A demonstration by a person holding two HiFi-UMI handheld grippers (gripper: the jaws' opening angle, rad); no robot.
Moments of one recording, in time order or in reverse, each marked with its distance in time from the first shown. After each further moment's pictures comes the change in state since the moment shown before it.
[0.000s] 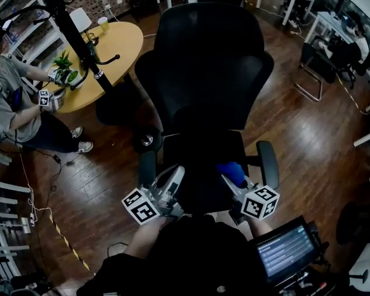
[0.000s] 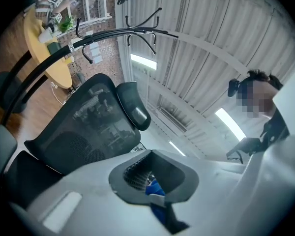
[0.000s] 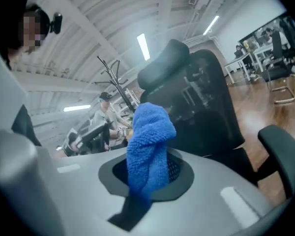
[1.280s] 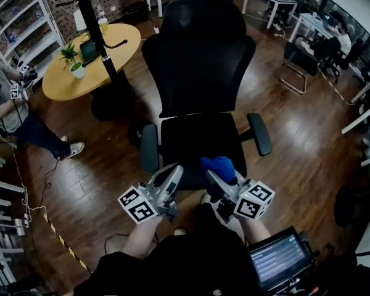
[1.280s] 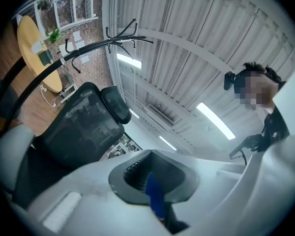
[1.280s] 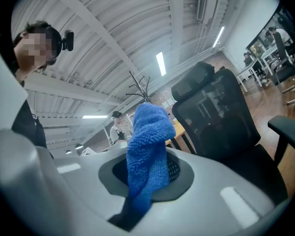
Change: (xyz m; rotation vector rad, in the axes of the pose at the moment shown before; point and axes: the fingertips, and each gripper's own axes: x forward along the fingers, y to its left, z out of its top) left arm -0.116 -0.096 -0.050 0.095 0.041 -0.105; right arm -0.067 0.168 -0.044 -0.065 -0.185 0.151
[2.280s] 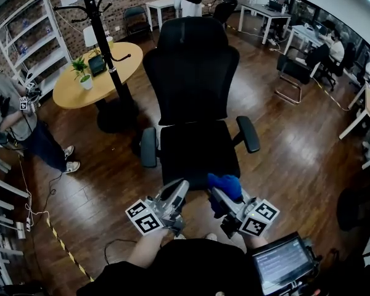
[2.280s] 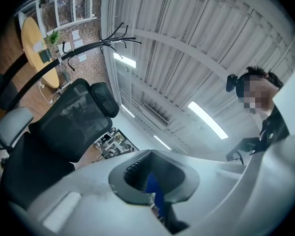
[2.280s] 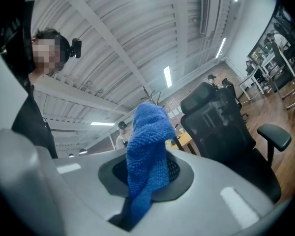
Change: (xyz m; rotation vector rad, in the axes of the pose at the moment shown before) left arm -0.030 -0.104 -0.062 -0.018 -0.003 -0.042; right arm -0.118 0.081 -0.010 -0.040 -0.123 0.044
